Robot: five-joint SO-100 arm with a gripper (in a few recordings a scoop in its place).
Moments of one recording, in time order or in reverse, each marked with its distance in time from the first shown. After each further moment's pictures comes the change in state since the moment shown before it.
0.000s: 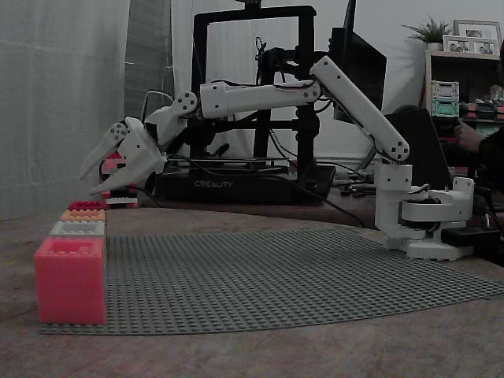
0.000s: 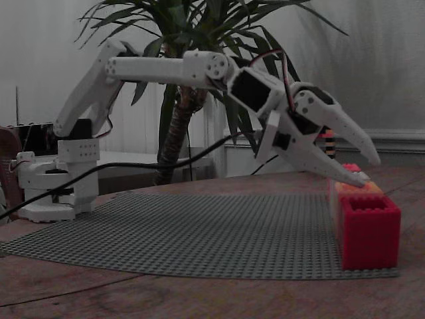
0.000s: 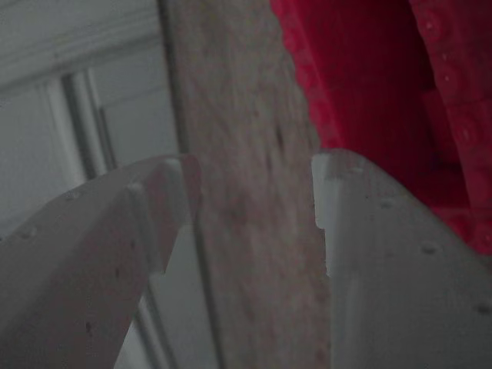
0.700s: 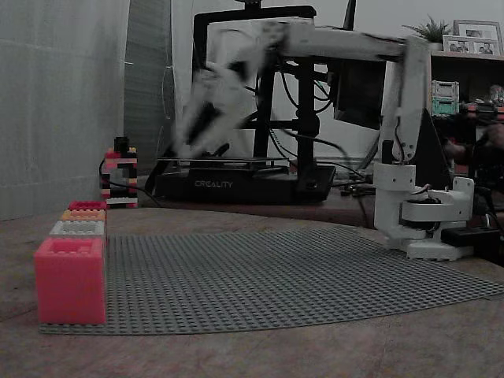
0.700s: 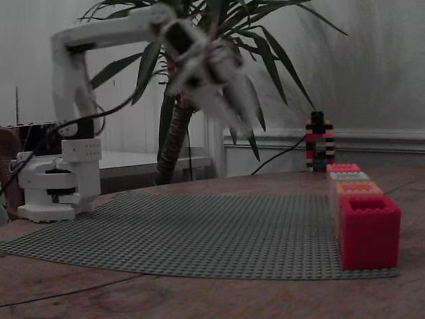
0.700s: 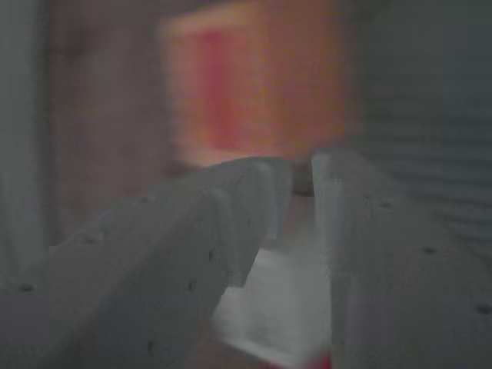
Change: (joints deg) arm -10.5 64.9 60.0 25.1 -4.1
